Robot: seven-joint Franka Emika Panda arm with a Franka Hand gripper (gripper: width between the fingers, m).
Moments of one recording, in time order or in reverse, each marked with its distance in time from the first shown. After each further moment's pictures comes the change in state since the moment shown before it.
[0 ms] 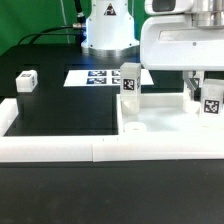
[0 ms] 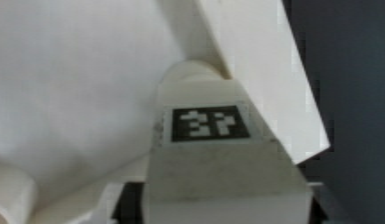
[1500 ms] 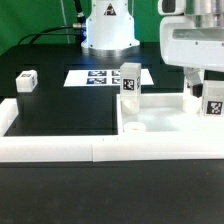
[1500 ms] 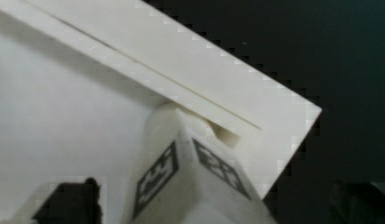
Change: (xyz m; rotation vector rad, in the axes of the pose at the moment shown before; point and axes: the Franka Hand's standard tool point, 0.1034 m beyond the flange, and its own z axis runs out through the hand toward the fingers) arm -0.009 -0.006 0.001 0.025 -0.034 0.390
